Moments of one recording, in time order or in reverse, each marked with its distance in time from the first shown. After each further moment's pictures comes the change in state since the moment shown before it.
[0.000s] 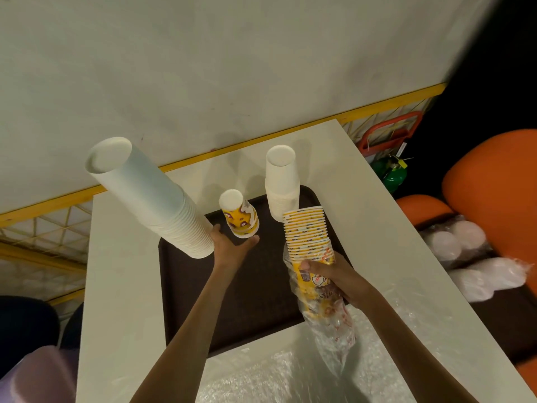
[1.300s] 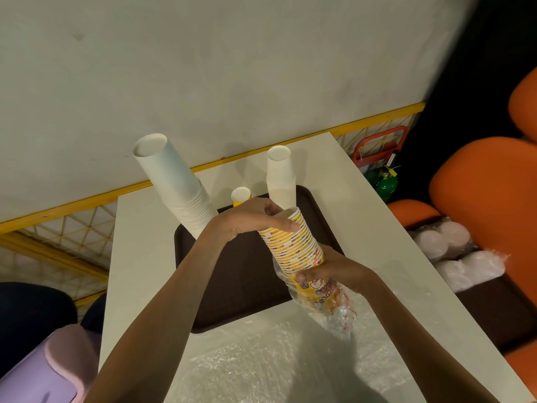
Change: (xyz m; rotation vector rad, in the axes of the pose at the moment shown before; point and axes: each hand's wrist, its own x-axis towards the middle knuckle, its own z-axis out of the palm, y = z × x) left_hand -0.116 0.119 -0.041 0.453 -0.675 0.297; right_hand -0.073 -0.026 0.018 -0.283 -0.283 -0.021
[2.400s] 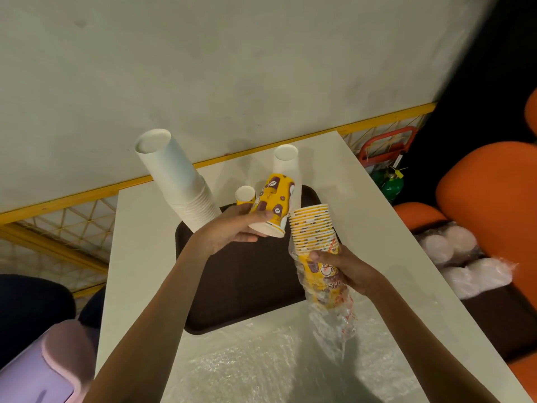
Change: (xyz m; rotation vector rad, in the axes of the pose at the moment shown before) left_hand 0.004 -0.056 -0.014 -0.446 0.086 -0.051; right_hand 0.016 0.016 -0.012 0.284 0.199 0.004
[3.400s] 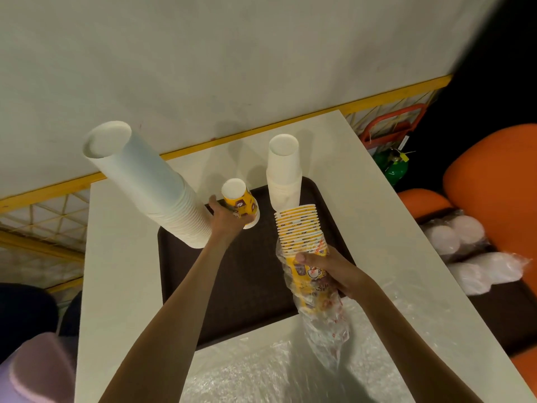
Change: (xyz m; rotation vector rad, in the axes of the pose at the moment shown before) left_hand 0.114 -0.059 -0.010 0.085 0.633 -0.044; right_hand 0.058 0.013 -0.004 0.017 0.014 0.074
